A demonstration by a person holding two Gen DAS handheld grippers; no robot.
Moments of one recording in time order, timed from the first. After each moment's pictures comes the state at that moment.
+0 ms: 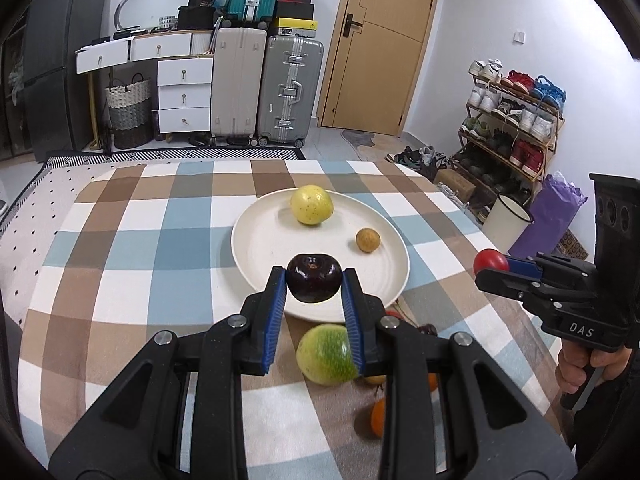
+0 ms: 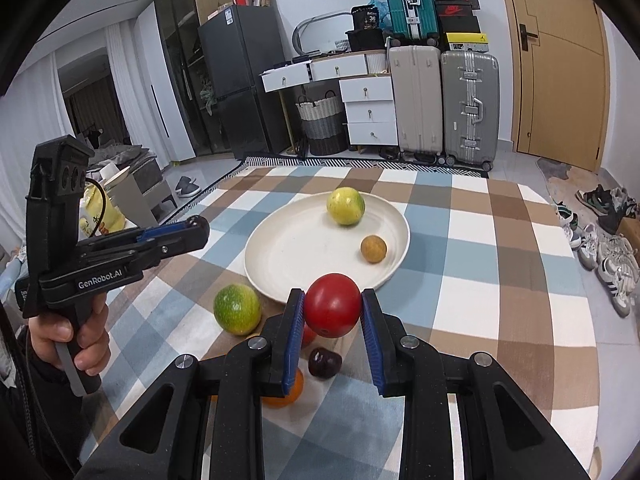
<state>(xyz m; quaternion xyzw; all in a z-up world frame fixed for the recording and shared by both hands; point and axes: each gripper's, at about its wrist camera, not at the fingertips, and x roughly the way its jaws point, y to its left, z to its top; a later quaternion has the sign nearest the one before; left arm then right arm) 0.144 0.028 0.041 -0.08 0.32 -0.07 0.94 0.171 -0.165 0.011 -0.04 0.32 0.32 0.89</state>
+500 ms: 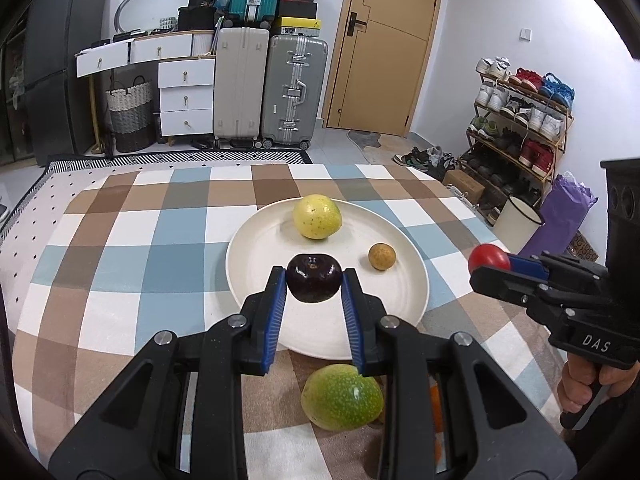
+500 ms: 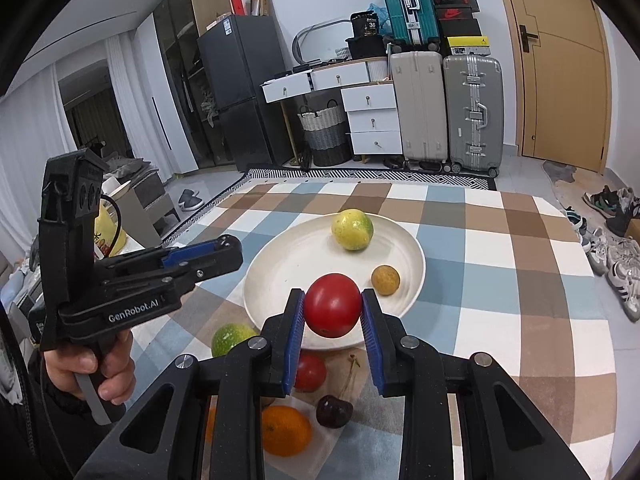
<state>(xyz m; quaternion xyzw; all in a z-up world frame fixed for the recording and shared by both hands) 0.186 0.020 0.031 -0.07 0.32 -0.06 0.94 0.198 -0.140 0.011 -0.02 0.31 0.33 0.89</state>
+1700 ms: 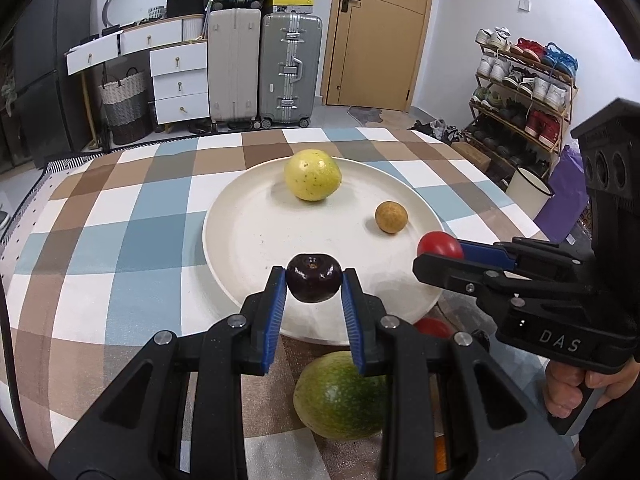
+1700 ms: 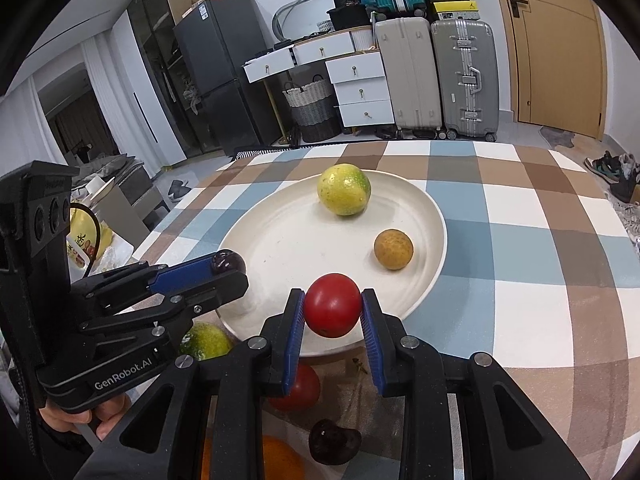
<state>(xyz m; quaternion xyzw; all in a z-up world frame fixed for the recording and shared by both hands) 0.209 0.004 -0.021 -0.04 0.35 -0.06 0.93 0.237 -0.115 -0.042 0.00 0.37 0.31 0.88</state>
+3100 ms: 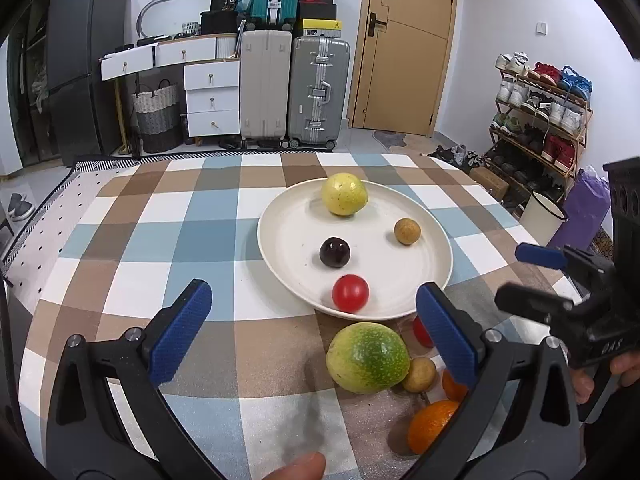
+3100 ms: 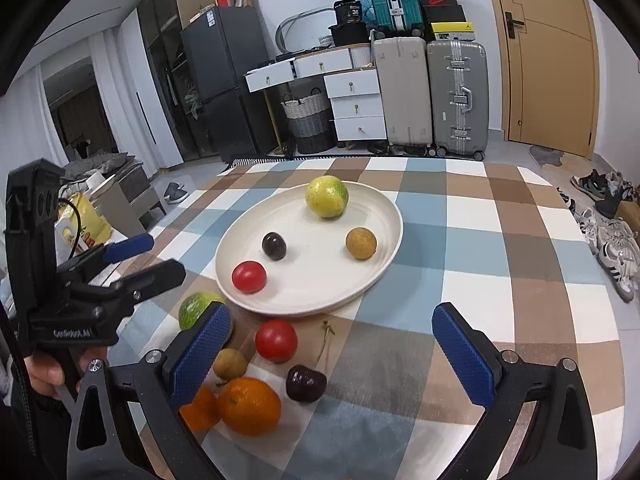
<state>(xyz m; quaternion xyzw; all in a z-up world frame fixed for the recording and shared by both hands) 0.154 0.023 0.008 -0.05 0.31 -0.01 0.95 0.201 -0.156 -0.023 -0.03 0.34 0.30 0.89</state>
